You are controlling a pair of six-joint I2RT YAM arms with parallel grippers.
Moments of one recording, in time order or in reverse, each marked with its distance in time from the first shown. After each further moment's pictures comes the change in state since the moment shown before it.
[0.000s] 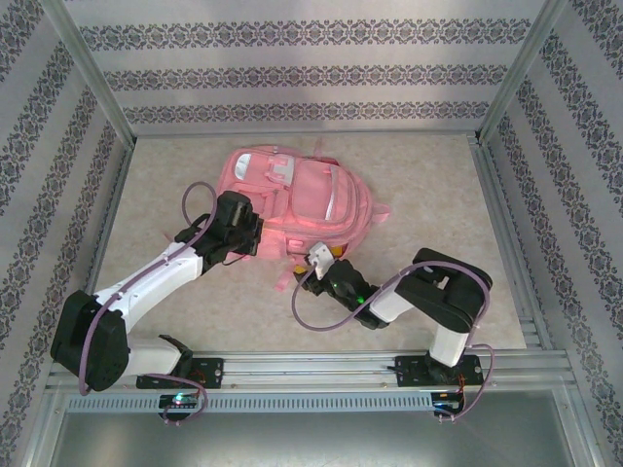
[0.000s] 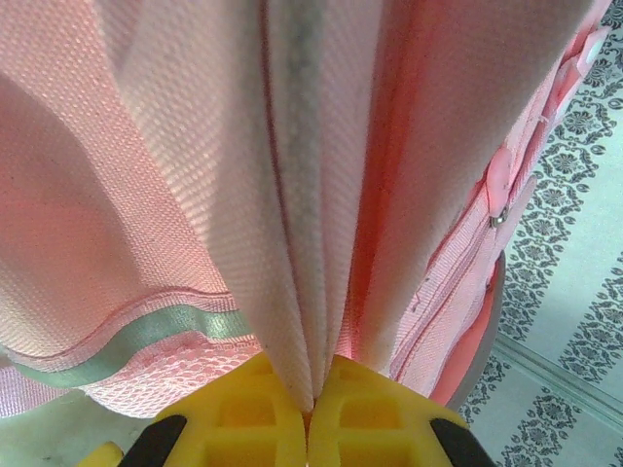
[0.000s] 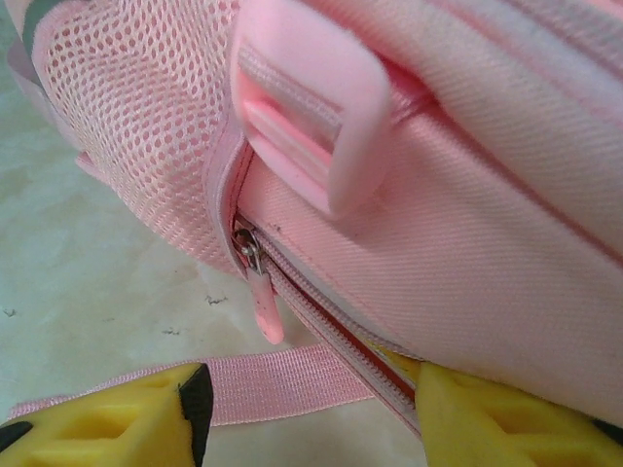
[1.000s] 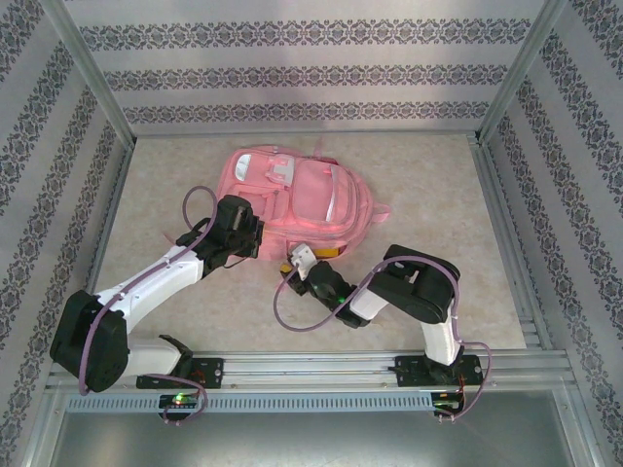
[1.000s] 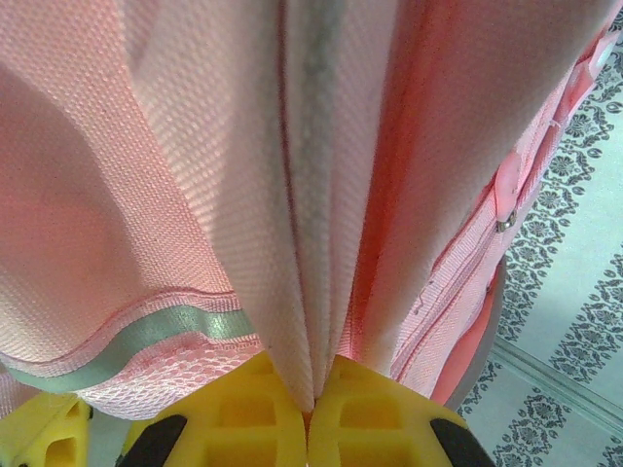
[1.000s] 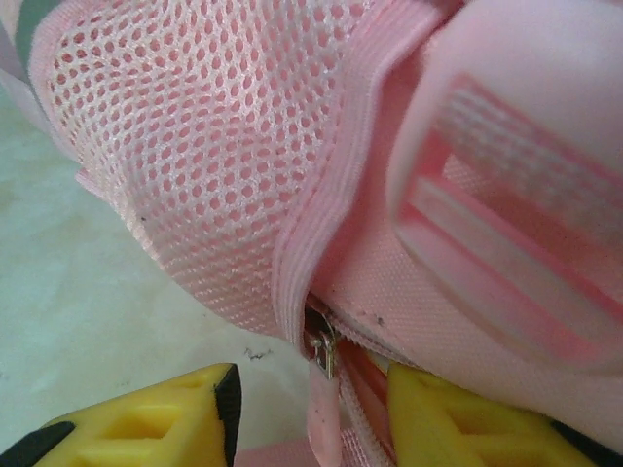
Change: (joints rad) left arm -0.008 -0.005 -0.041 0.051 -0.005 -0.024; right arm 0.071 0.165 0.159 0.000 0.098 0.017
